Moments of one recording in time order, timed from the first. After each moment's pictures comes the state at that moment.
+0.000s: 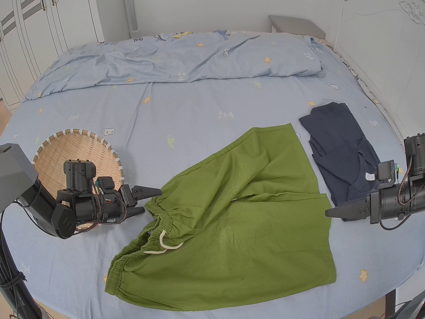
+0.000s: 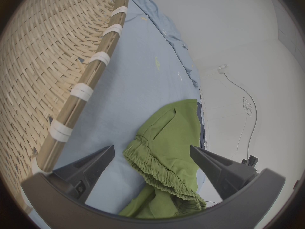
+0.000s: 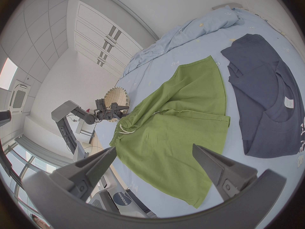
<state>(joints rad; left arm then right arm) -0.11 2.02 -0.69 -0.79 -0.61 -0.67 0.16 1.43 -0.72 0.01 0.68 0.08</state>
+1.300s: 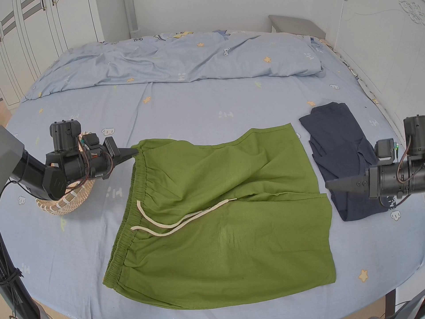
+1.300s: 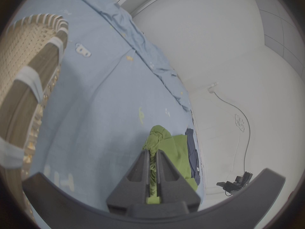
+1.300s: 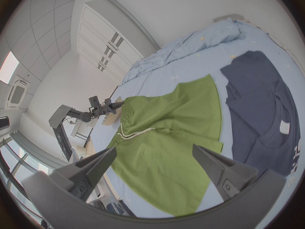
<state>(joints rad) -0.01 2.00 -1.01 -0.69 -0.60 -0.73 0.13 1.48 -0.84 -0.01 0.67 0.08</state>
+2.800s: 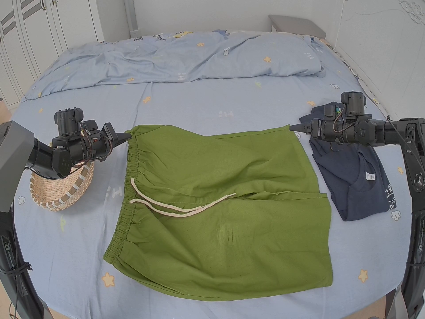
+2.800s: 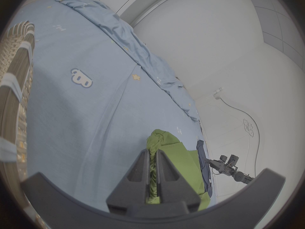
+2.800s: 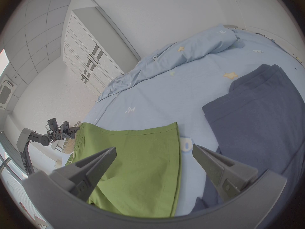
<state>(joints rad) 0.05 2.17 -1.35 -0.56 -0.57 -0.67 0.04 2.36 -1.87 -0.01 0.61 0.11</state>
